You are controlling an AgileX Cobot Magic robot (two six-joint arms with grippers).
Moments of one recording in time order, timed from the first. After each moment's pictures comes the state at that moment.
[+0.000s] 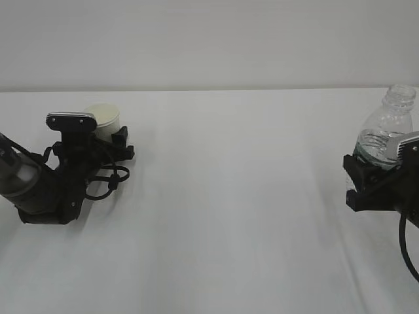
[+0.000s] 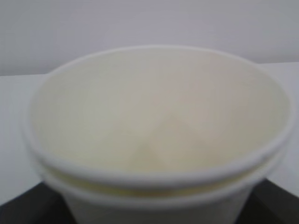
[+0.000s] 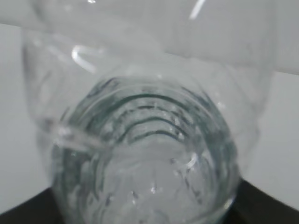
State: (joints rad) left arm -0.30 2.43 -1.09 -0.21 -1.14 0.03; right arm 0.11 1.78 -0.31 -0.13 -1.12 -0.11
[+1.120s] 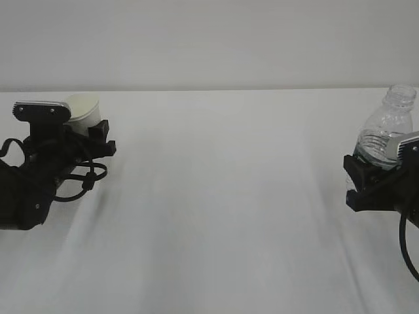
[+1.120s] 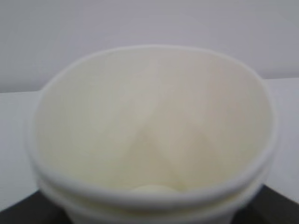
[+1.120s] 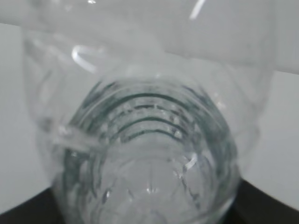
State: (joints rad) left arm -0.30 2.21 -0.86 -0.21 -1.14 0.03; right arm 0.11 1.78 -0.31 -0.13 -1.12 -0.11
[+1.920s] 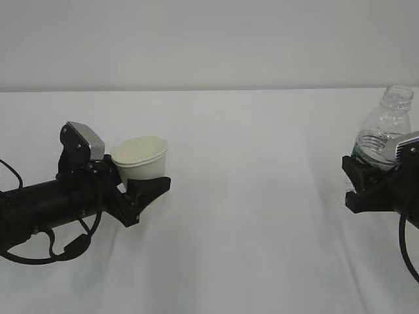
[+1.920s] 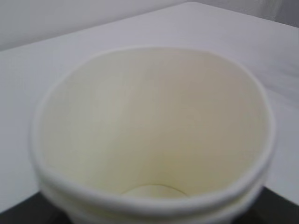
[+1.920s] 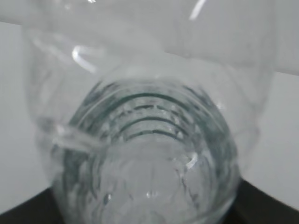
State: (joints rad) left arm -0.30 2.06 -0.64 0.63 -1.14 -0.22; right arm 0.11 1.78 -0.31 -0.13 -1.12 -0.12
